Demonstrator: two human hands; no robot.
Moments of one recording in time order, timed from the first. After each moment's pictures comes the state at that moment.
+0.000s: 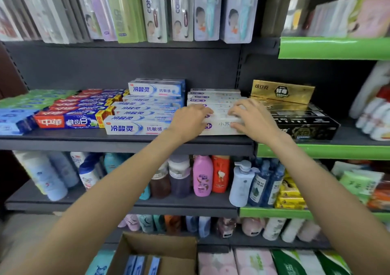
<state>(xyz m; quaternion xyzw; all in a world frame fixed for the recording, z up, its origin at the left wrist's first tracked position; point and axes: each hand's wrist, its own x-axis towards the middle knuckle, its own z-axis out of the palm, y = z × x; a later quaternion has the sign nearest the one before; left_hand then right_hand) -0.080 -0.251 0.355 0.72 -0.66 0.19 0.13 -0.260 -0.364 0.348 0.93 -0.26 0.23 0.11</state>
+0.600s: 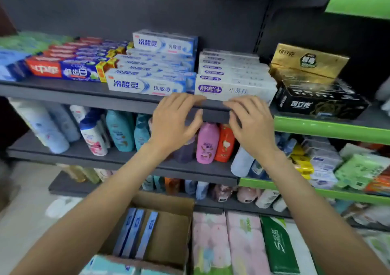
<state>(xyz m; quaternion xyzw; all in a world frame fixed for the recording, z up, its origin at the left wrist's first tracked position) -0.081 -0.166 0.282 0.61 -0.61 0.30 0.41 -0.244 -0.292 0.278 0.86 -0.16 0.47 0.13</state>
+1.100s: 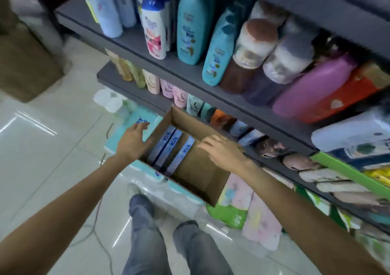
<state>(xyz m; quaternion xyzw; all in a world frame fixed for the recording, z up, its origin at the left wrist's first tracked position) 0.019 0.046 -0.010 0.92 -0.22 -0.21 0.24 -0.138 -0.184 -0.001 0.99 0.05 -0.12 -0.06</state>
